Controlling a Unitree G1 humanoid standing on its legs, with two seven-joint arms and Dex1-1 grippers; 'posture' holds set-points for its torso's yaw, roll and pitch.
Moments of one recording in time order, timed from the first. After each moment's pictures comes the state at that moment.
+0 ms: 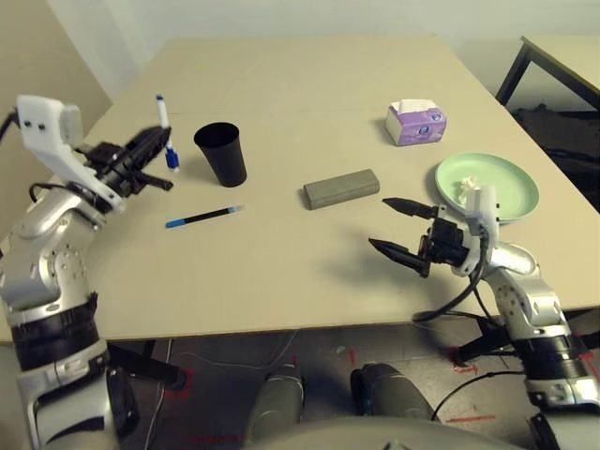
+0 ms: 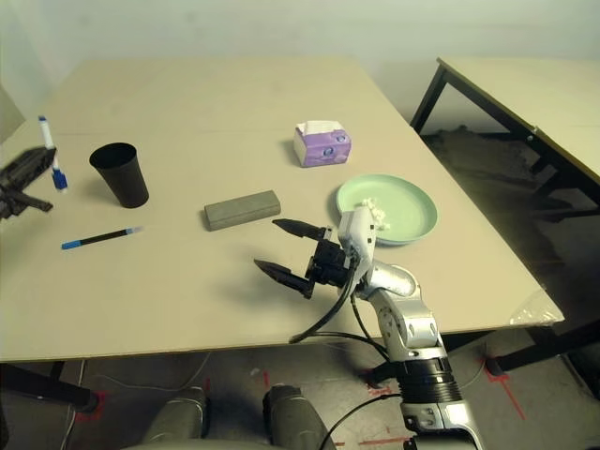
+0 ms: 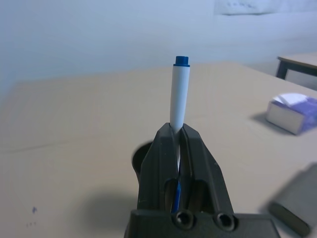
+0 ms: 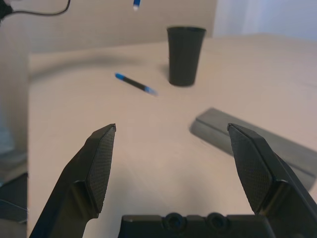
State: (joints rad) left arm -0.51 0.64 0.47 0.13 -0.39 0.36 -0.62; right arm -0.18 -0.40 0.02 0.00 0.42 0.01 1.04
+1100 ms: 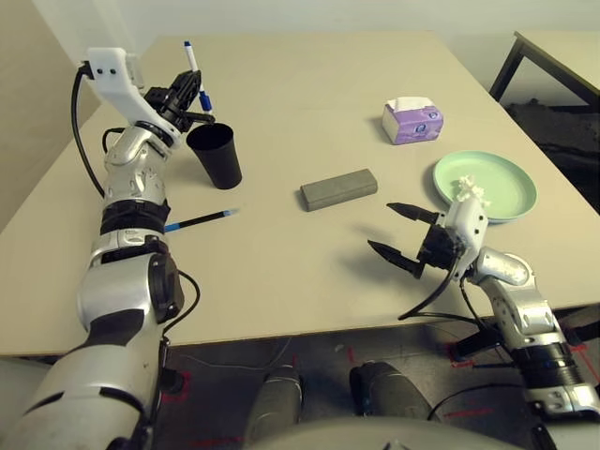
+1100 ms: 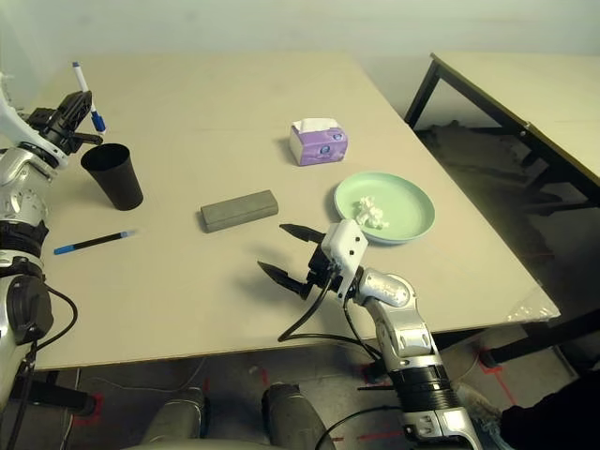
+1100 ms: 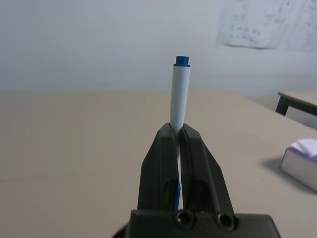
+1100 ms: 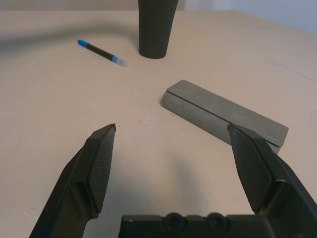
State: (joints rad) left arm -0.95 0.54 0.33 0.96 -0.29 -0.13 -0.60; right arm -0.19 -0.41 0.05 0.04 0.30 -0.08 0.95
